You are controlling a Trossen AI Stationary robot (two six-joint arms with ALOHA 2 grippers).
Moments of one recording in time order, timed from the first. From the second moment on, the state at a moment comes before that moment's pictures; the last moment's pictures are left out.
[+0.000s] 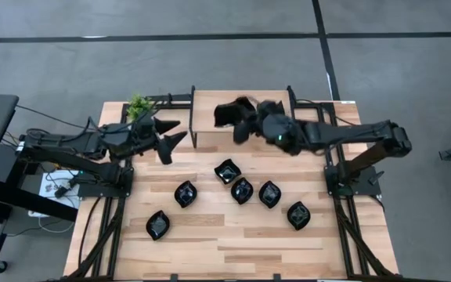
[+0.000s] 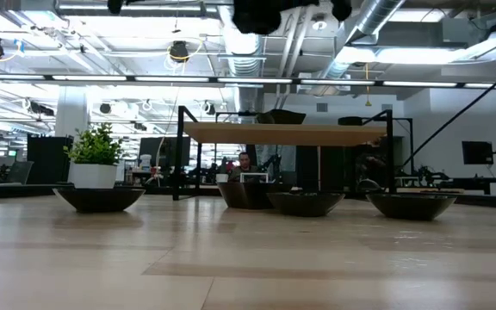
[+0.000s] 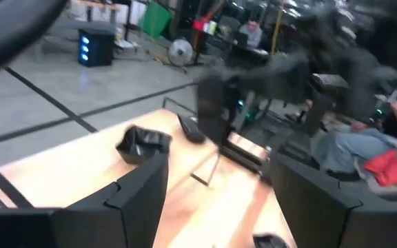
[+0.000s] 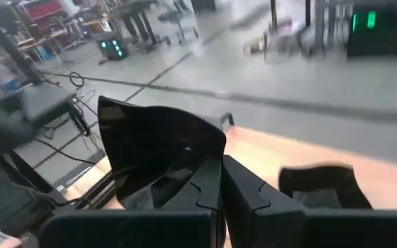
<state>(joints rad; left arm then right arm) -0.14 0.85 0.90 -0.16 -0.59 -0.33 0.02 1.40 1.38 -0.31 0.80 0.58</state>
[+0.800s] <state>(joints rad) -0.14 0.79 0.69 -0.14 -0.50 -0.45 -0.35 1.36 1.38 -0.60 0.34 1.29</state>
